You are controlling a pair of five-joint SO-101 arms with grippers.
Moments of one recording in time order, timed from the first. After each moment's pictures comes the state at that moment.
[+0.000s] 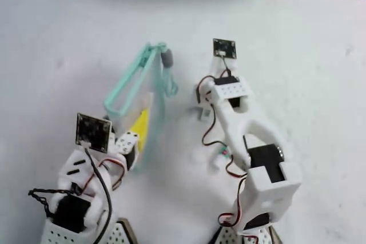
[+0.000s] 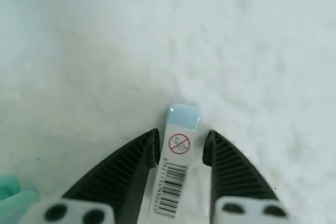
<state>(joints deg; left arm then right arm) 13.1 -104.5 84.1 49.5 5.8 -16.1 13.6 20.6 44.5 -14.9</state>
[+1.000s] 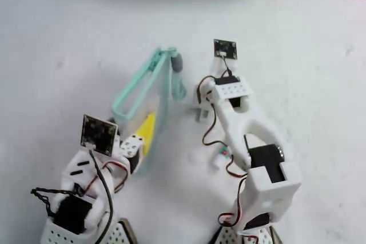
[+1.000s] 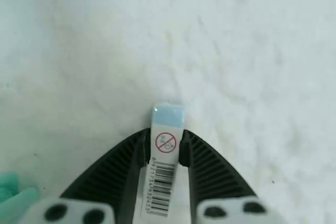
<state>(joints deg) 16.7 -104.7 84.1 50.2 5.8 -16.0 13.6 20.6 45.8 -14.9</state>
